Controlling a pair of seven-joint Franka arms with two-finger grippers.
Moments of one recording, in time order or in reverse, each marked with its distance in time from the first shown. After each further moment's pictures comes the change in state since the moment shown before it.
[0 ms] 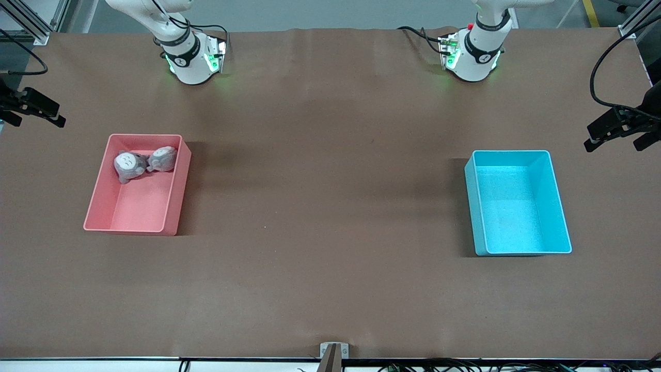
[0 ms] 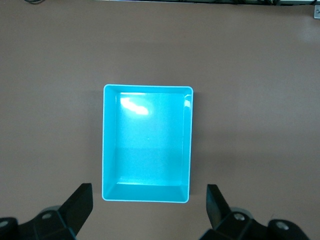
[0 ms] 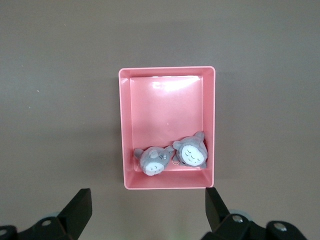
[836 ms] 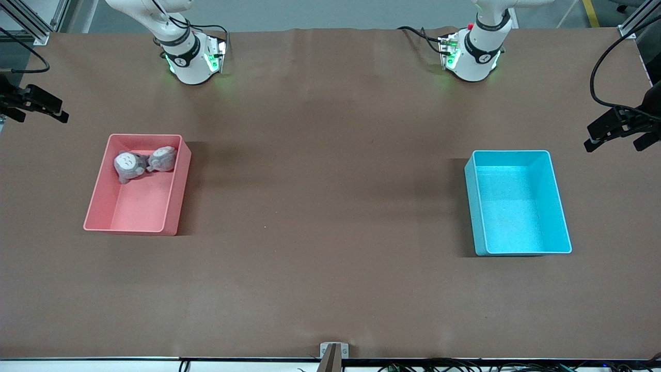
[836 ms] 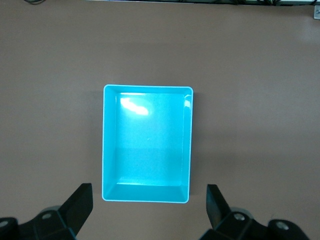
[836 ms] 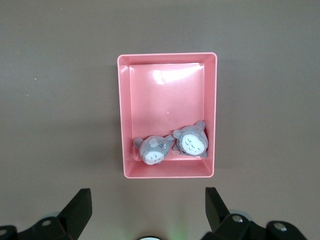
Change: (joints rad) left arm 0.000 0.000 0.000 0.000 0.000 0.001 0.000; right arm 0.000 -0.011 -0.005 -0.015 0.000 -0.041 -0.003
